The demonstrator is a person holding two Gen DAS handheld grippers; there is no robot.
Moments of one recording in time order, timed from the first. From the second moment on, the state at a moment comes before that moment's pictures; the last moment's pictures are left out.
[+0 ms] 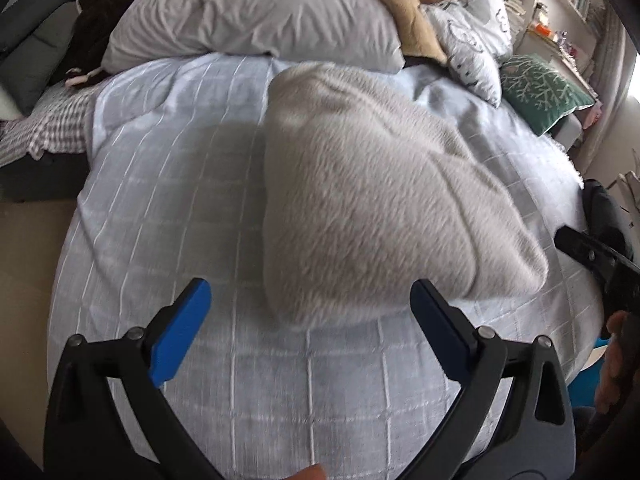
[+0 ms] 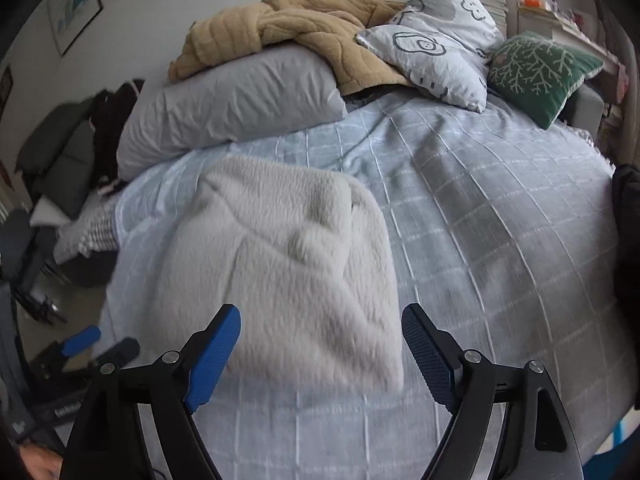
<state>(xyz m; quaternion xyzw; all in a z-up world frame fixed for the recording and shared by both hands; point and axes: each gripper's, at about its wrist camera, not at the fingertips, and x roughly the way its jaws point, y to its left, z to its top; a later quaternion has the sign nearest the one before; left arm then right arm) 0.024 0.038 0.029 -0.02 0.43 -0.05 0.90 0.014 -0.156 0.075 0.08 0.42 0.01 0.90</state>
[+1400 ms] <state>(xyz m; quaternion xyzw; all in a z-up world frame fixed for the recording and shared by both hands) 0.012 0.030 0.012 -0.01 0.46 -0.02 0.89 0.001 -0.131 0.042 0.00 0.47 -0.01 0.88</state>
